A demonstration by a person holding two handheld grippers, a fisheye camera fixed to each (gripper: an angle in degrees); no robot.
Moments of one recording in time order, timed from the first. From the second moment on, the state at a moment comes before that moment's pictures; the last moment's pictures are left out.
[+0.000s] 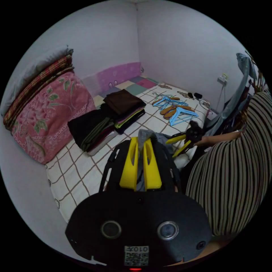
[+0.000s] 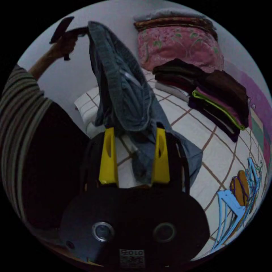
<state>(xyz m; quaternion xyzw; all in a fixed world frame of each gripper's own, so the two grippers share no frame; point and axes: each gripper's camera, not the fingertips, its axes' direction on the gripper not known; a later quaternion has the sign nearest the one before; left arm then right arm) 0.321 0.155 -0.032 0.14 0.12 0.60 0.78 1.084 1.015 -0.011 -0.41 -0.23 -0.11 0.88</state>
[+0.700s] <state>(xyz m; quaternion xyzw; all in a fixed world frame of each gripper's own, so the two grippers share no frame) 0.278 0.149 -0.164 0.19 0.16 0.62 0.75 0.976 0.925 -0.149 -0.36 -0.20 -0.22 0.88</state>
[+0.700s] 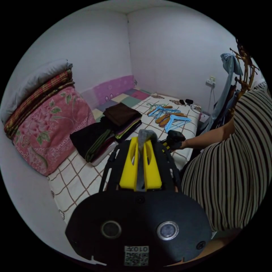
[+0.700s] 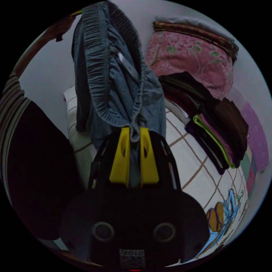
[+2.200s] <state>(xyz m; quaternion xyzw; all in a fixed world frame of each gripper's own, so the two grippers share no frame) 0.248 0.163 -0.393 0.36 0.23 0.64 0.64 0.912 0.396 -0.729 -0.10 0.00 -0.29 0.95</state>
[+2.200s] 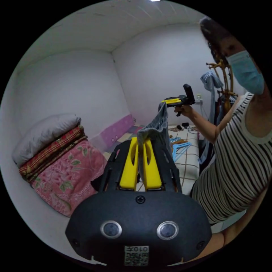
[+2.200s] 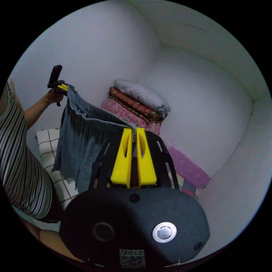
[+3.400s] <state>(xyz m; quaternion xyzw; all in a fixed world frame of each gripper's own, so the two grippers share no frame) 0.185 0.189 -0.099 0.23 0.31 0.61 0.70 0.788 0.303 -0.258 -0.21 0.00 -0.25 0.95</state>
